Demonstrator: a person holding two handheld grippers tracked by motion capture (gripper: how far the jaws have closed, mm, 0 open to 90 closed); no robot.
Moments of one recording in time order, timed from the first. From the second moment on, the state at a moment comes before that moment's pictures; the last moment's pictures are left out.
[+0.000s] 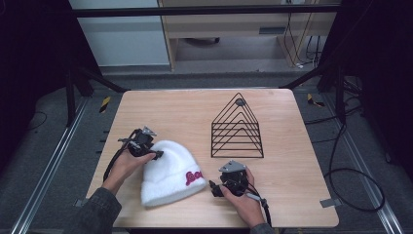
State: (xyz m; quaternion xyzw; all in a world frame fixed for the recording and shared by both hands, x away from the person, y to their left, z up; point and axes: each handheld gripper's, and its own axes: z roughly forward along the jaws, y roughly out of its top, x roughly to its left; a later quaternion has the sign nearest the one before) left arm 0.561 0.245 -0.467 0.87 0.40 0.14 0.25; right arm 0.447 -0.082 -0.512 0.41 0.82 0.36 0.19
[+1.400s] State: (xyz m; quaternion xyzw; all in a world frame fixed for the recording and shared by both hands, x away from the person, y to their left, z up) left arm 0.488 0.215 -0.363 0.84 0.30 0.23 0.38; right arm 0.446 -0.083 -0.512 0.41 0.81 0.36 0.19
